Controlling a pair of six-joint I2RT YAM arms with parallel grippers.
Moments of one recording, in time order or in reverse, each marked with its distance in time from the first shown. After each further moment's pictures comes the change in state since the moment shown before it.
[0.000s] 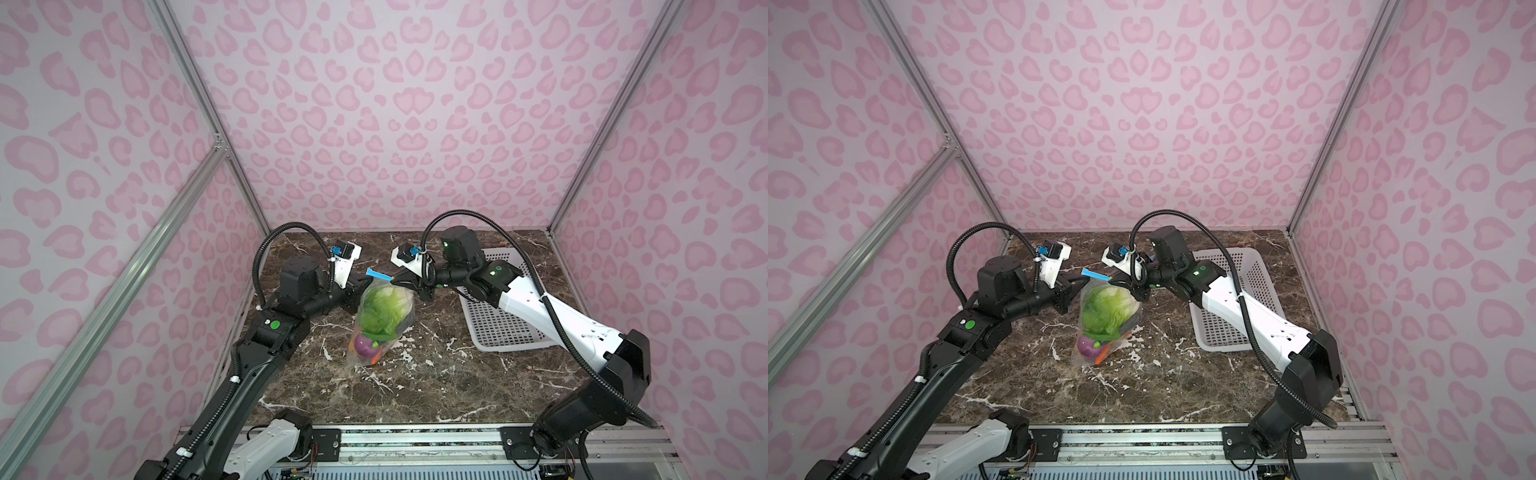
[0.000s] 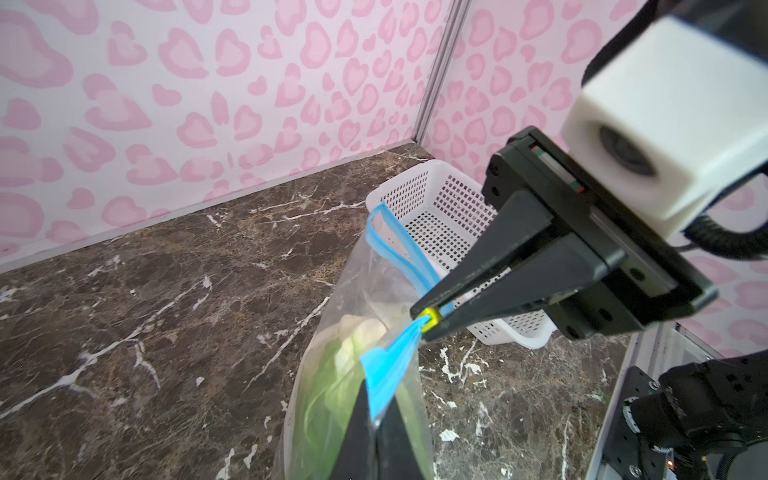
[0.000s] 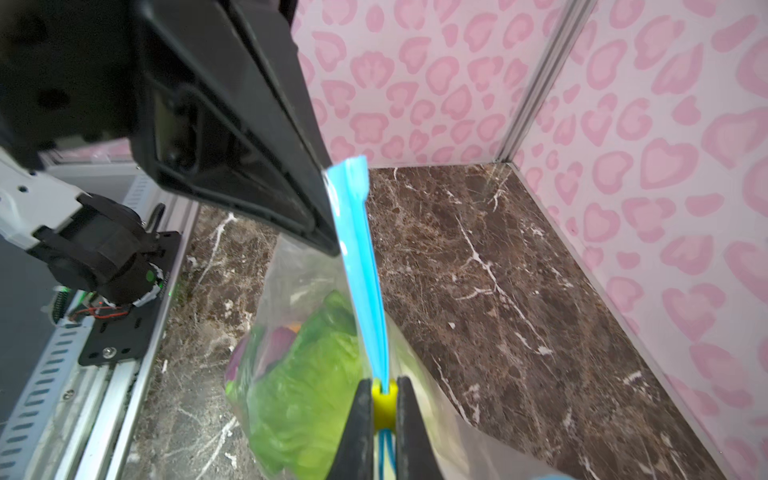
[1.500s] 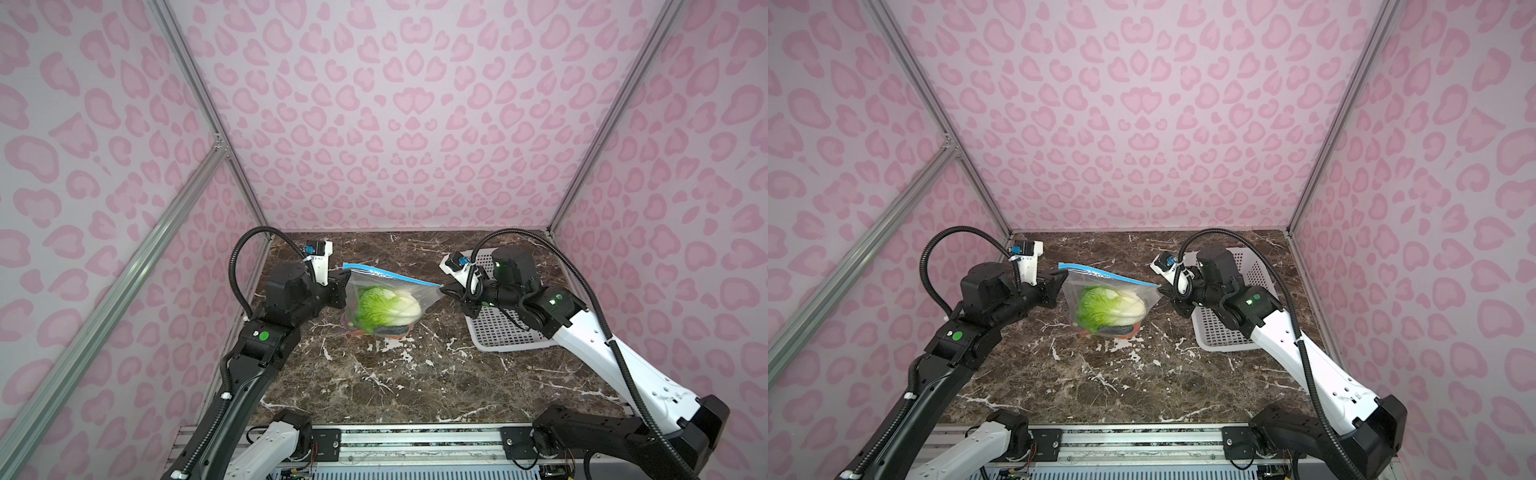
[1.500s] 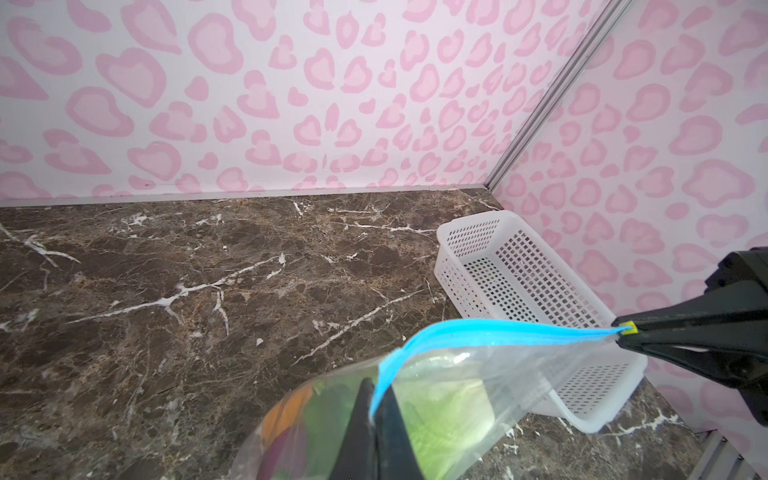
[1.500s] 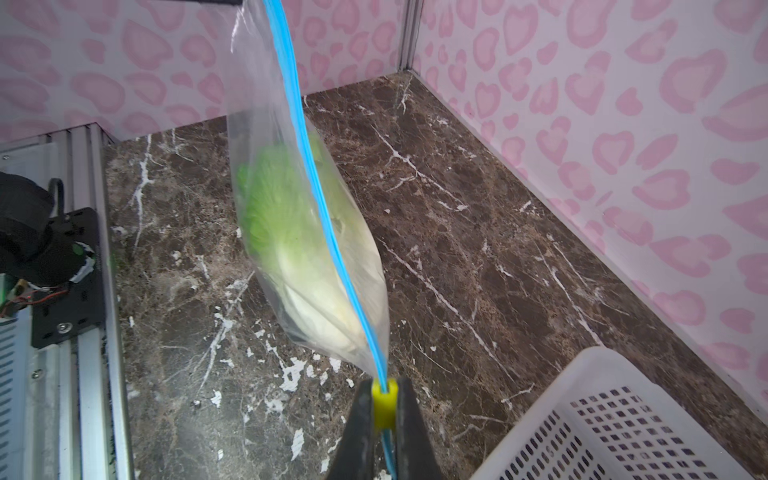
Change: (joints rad) left arm 0.065 -0.105 -0.045 -0.003 -0.165 -0.196; right arm -0.089 -0.395 -0.250 -0.152 0.190 0.128
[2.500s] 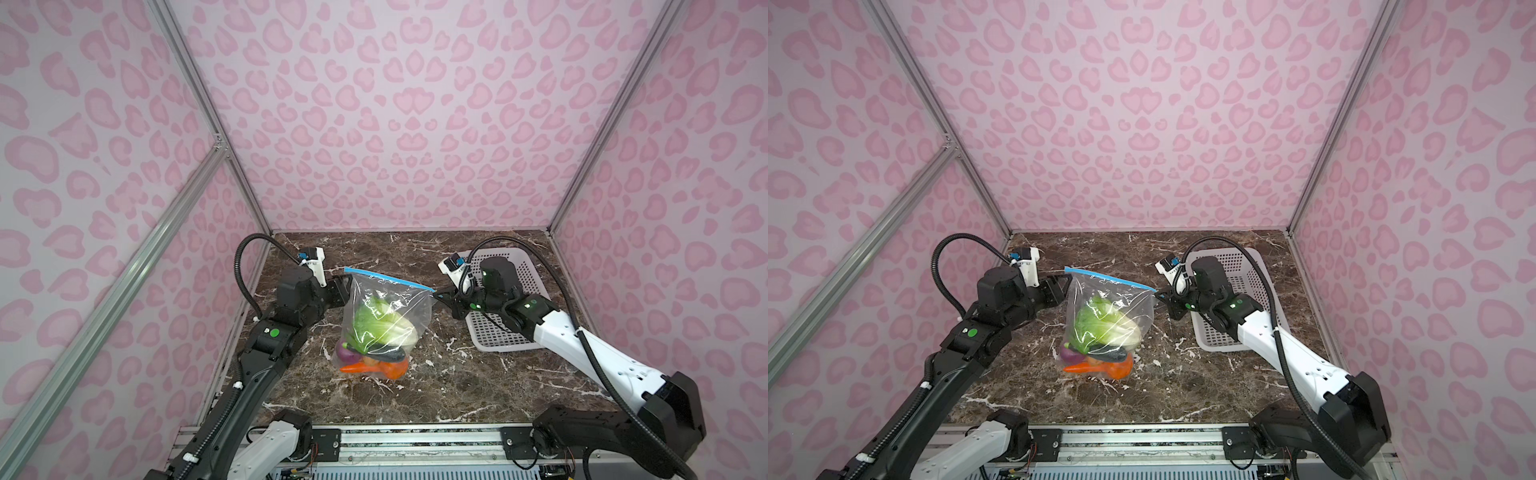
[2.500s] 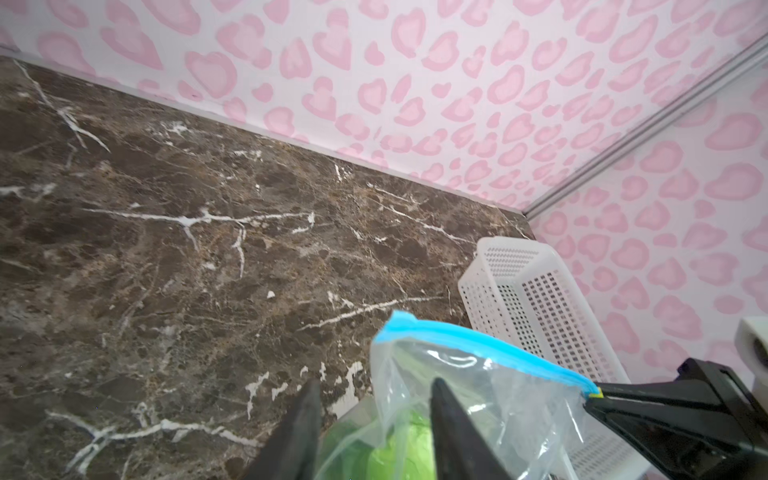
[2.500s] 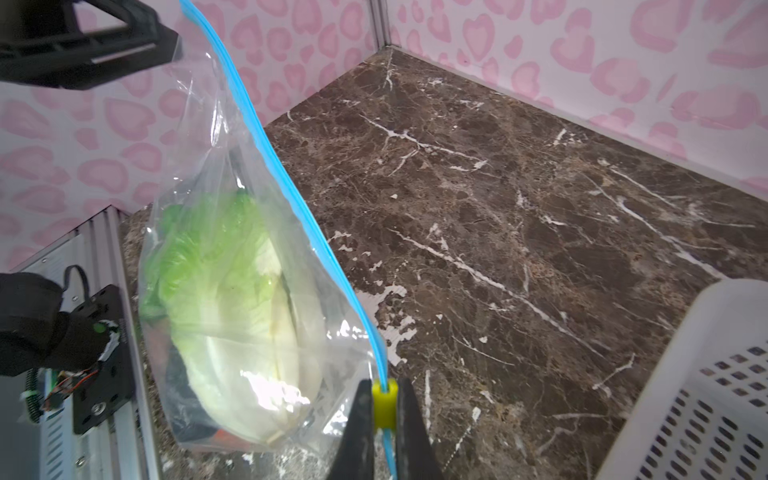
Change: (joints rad) left arm 0.003 0.084 -0.056 0.046 -0.157 -0.235; right arm -0.062 0.132 -0.188 0.290 -0.039 0.284
